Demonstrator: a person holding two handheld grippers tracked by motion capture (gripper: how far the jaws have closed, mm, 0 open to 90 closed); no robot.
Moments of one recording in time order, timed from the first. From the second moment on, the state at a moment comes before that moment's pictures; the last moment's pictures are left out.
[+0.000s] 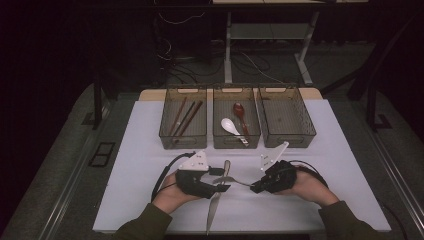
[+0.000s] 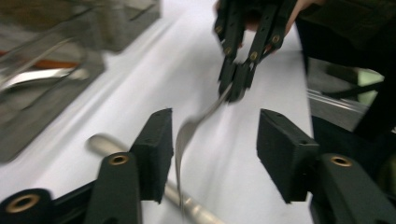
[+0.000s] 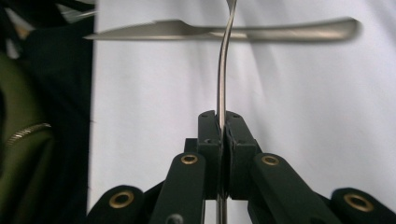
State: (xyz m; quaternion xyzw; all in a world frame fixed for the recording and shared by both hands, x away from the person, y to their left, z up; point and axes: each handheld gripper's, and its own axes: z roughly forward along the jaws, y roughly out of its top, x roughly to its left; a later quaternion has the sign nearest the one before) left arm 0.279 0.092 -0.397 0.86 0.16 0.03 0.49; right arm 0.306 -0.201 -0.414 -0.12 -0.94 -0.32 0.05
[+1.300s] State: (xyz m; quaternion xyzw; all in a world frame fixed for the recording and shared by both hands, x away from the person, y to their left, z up) left arm 0.267 0.159 -0.432 0.82 0.28 0.12 0.48; right arm 0.420 -0.301 -0.343 -0.41 -0.82 -0.39 -0.12
